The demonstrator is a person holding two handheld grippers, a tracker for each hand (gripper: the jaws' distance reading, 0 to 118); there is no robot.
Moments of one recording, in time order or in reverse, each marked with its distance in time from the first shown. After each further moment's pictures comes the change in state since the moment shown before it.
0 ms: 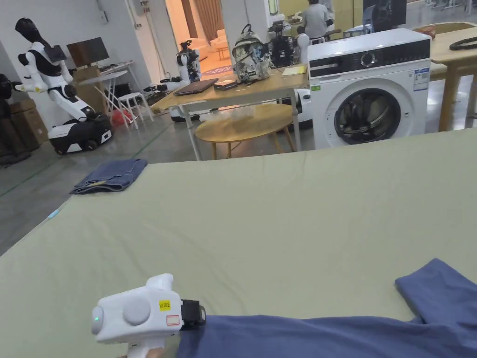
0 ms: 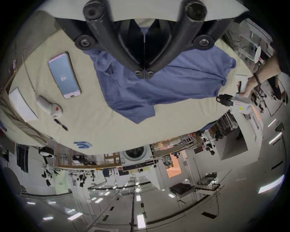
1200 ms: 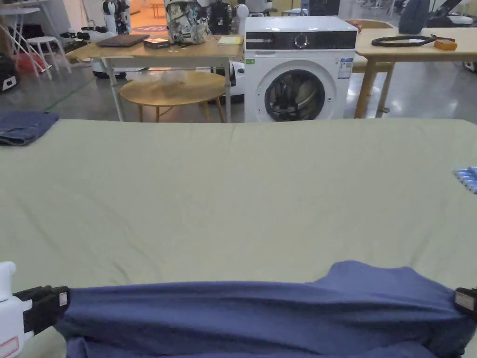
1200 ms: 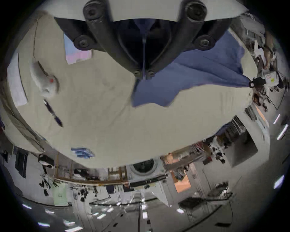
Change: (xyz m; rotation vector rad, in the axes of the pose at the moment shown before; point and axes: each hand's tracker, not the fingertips) left arm -0.021 -0.103 0.156 0.338 -0.050 -0.100; right arm 0.070 0.101 -0.071 -0.140 -0.035 -0.023
